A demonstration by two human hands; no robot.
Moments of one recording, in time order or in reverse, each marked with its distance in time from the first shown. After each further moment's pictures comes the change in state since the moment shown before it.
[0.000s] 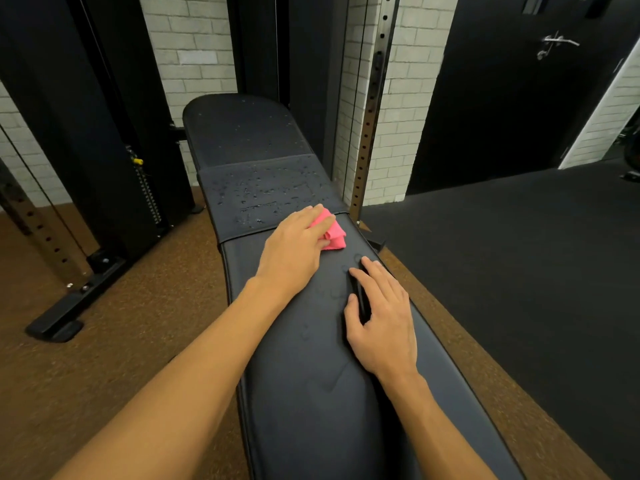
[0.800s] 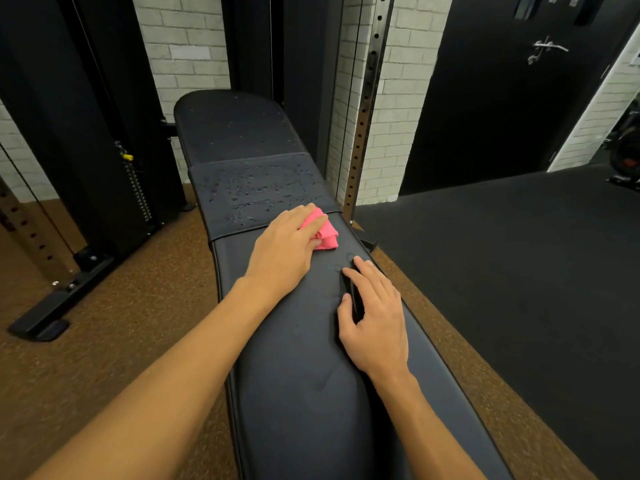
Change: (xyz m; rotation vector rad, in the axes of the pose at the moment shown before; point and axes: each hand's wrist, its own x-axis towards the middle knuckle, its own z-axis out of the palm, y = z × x) left_hand -0.003 -0.001 -0.003 0.012 0.007 0.021; right_hand -0.001 -0.002 -0.002 0.045 -0.001 0.019
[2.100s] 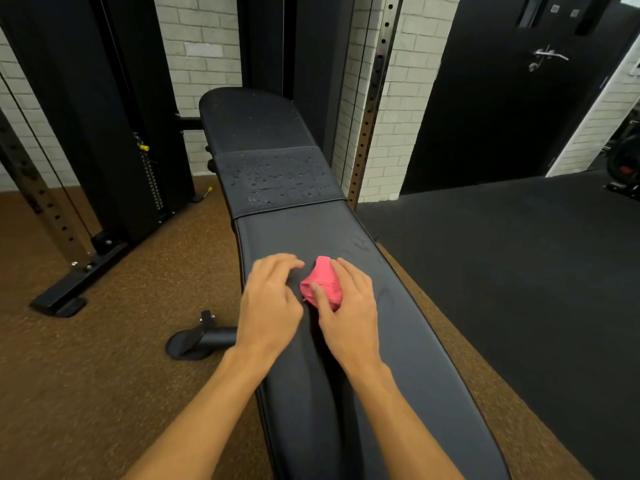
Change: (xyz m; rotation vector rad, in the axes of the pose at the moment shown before) left_hand -0.130 0.048 -0.034 -0.323 0.146 -0.398; right_hand -0.040 -0.064 -0.010 0.179 -0.093 0.150
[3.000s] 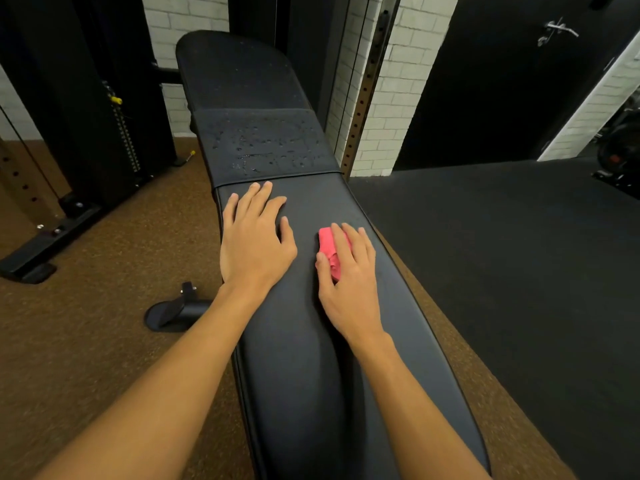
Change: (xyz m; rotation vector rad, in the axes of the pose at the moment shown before) left_hand 0.060 -0.013 0.025 0.377 0.101 0.020; right_hand 0.027 0.024 -0.003 -0.138 -0.069 -0.055
